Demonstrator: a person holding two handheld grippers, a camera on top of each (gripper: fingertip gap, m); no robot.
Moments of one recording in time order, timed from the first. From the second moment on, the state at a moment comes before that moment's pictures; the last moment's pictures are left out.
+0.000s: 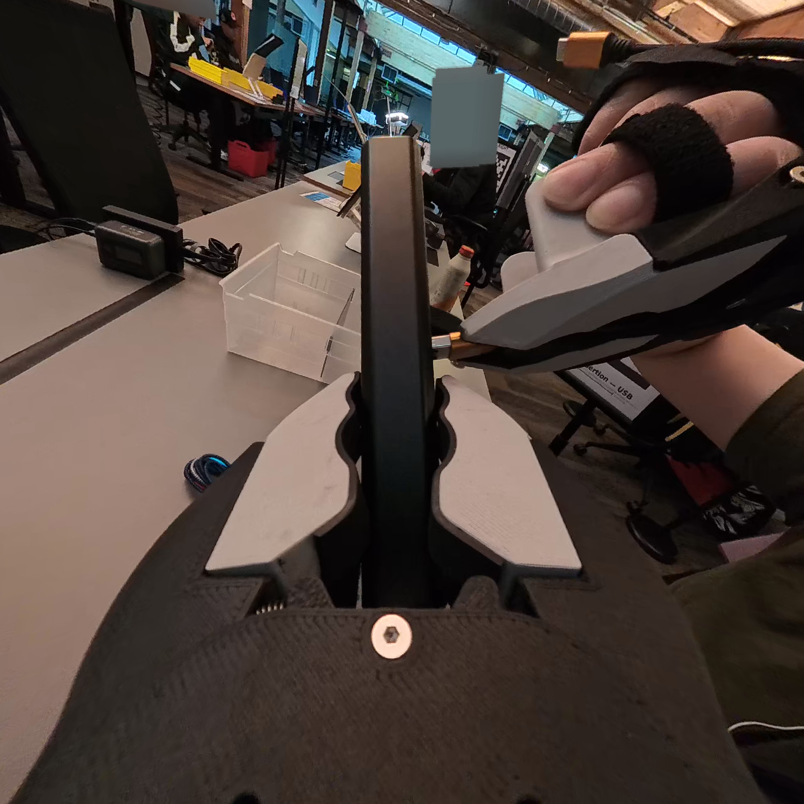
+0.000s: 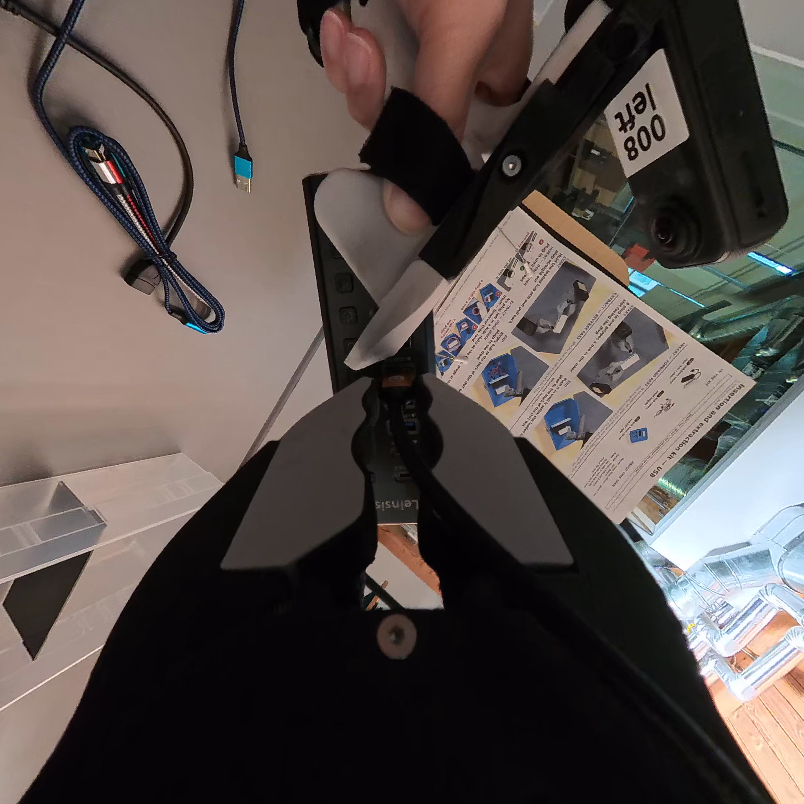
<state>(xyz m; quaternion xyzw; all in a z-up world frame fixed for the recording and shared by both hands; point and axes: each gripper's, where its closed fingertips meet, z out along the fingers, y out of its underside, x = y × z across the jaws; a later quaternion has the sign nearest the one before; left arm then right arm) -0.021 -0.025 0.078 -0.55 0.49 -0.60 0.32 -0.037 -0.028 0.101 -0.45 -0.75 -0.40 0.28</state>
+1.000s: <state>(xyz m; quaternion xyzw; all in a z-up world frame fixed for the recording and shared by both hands) -0.034 0.016 0.078 -0.57 0.40 -0.66 0.28 -0.026 -0.003 0.106 -0.46 -0.67 -0.45 0.35</state>
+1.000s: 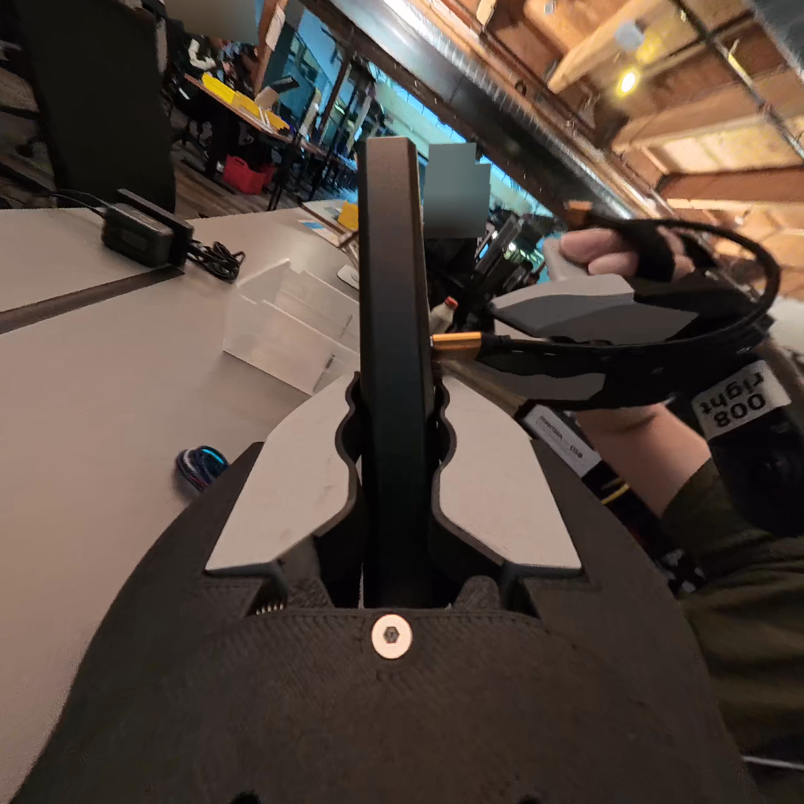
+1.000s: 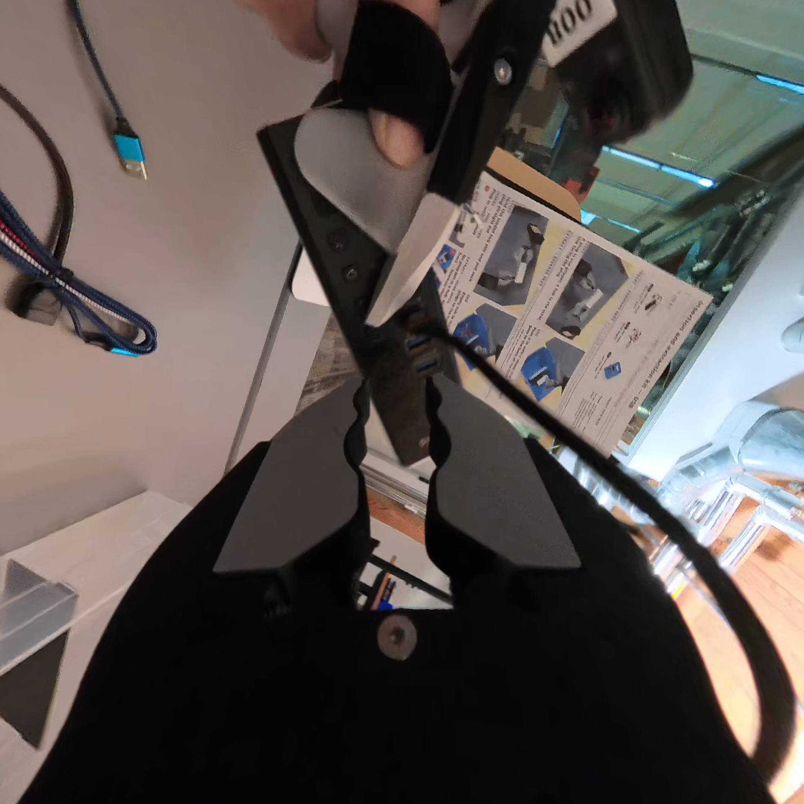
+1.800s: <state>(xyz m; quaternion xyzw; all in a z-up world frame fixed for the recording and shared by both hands) -0.077 0.078 0.105 -0.49 0.37 -0.43 0.66 -0.031 0.000 0.242 -0.67 -0.22 0.20 0.68</state>
